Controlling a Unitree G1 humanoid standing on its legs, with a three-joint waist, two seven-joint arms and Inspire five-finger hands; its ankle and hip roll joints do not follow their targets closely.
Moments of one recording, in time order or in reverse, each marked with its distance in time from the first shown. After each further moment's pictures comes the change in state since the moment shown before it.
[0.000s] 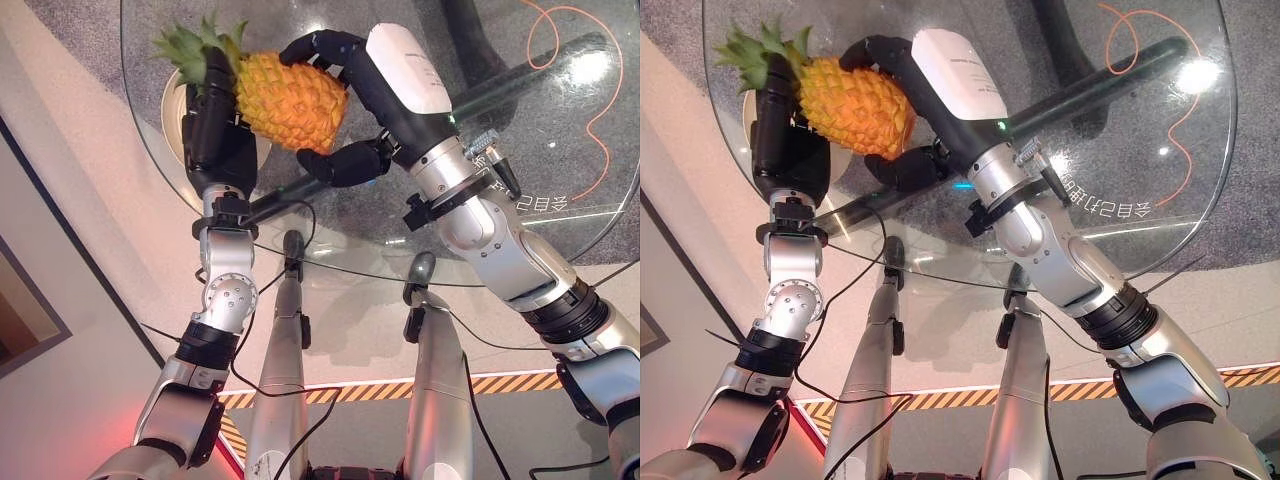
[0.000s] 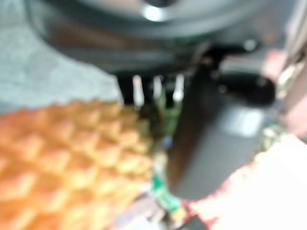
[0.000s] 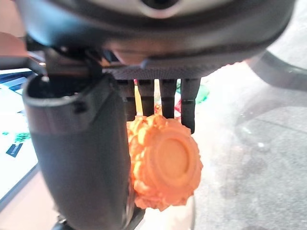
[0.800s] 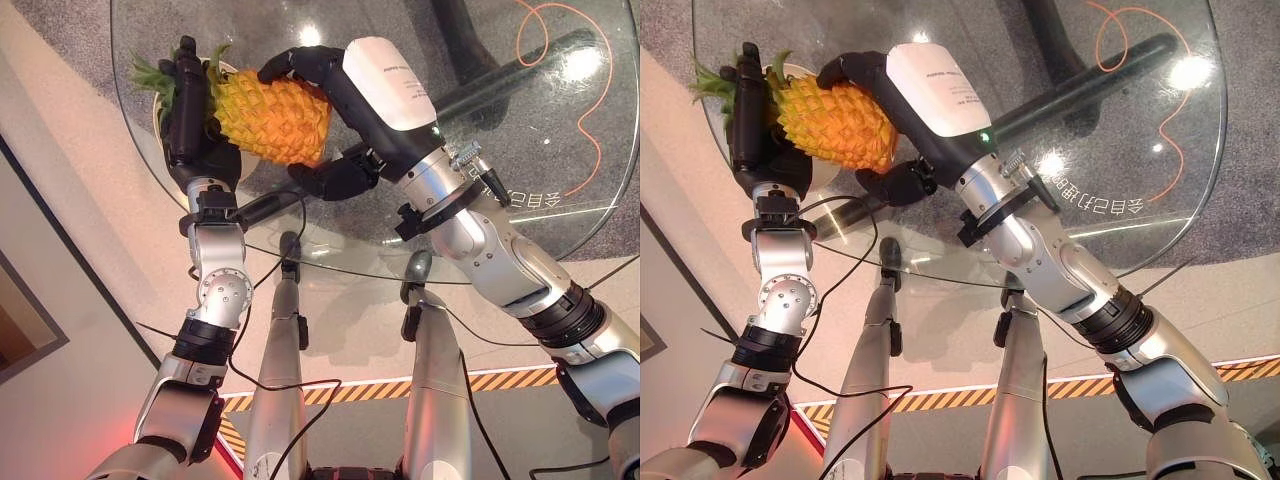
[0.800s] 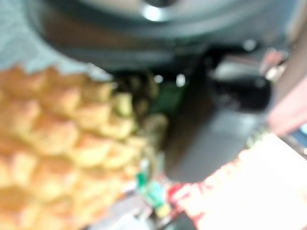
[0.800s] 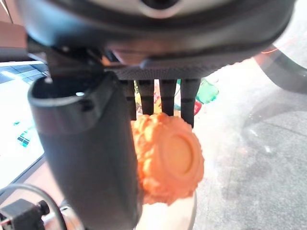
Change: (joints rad) left arm -0.022 -0.005 0.021 0.000 0.004 -0.029 -0.006; right arm 0.011 -0.001 0.027 -0.017 -0.056 0.008 -0.012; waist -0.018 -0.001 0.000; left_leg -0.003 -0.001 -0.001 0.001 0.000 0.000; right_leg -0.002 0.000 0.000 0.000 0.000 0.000
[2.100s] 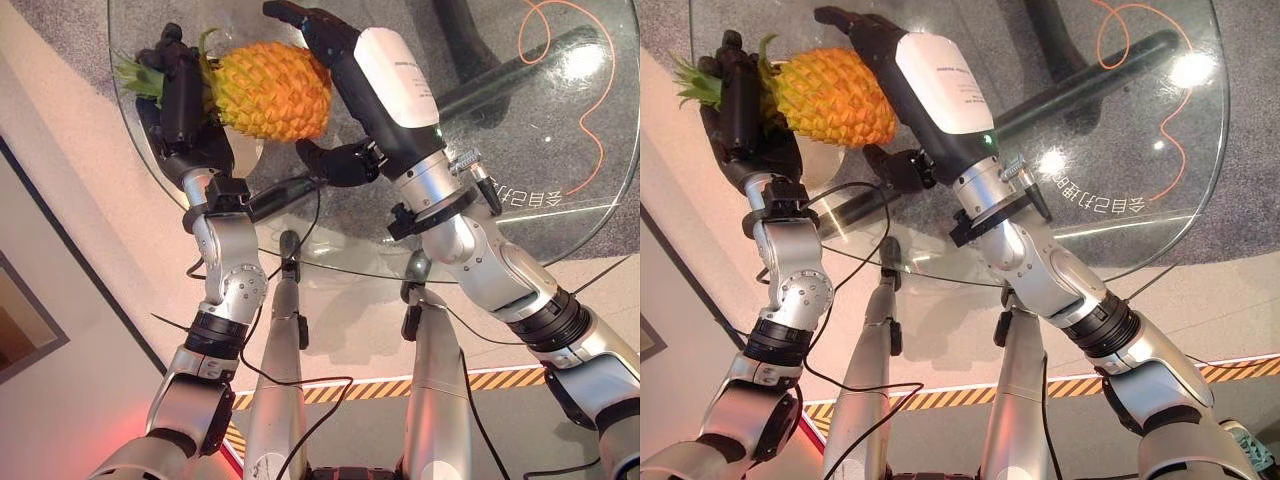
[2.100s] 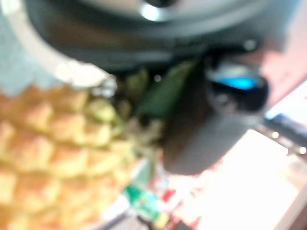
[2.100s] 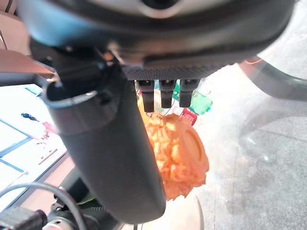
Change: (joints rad) left arm -0.052 -0.045 0.002 -0.002 0.352 -0.094 0.315; right arm 0.013 0.051 -0.015 0.003 0.002 0.020 -0.109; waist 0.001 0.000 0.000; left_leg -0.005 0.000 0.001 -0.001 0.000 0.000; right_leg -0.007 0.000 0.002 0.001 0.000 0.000
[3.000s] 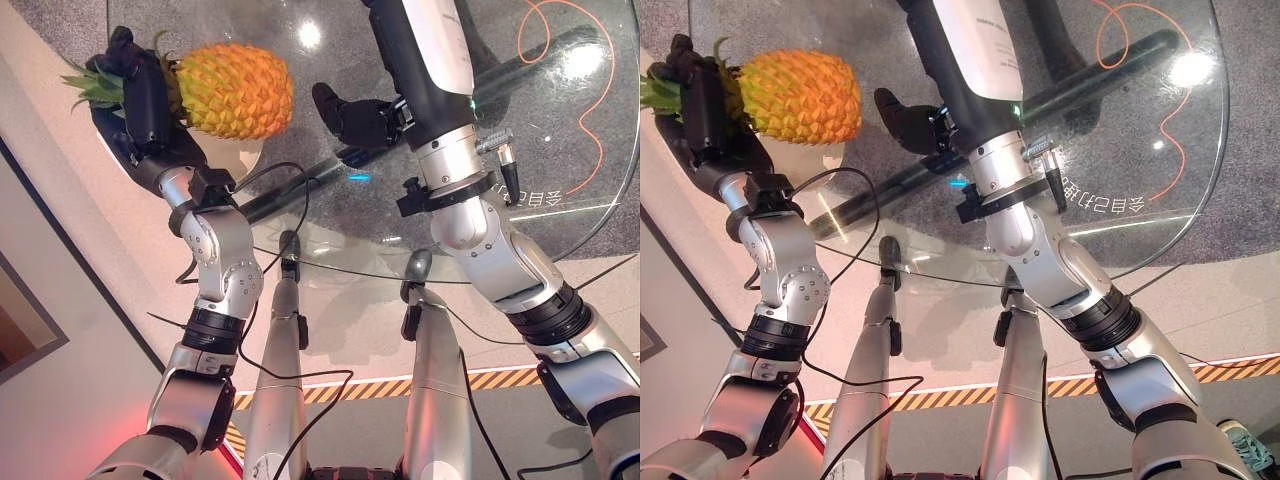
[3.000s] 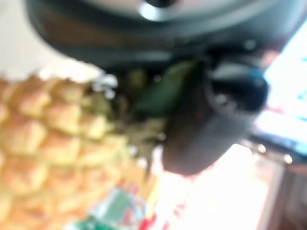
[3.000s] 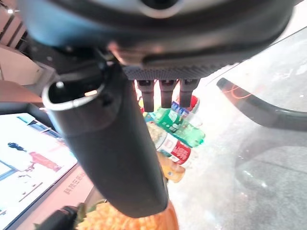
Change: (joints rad) left arm -0.011 0.001 0.046 0.018 0.311 -0.065 0.236; right arm -0.010 0.031 -0.086 0.048 0.043 0.022 -0.109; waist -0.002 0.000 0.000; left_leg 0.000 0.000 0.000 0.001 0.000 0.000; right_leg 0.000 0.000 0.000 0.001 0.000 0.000
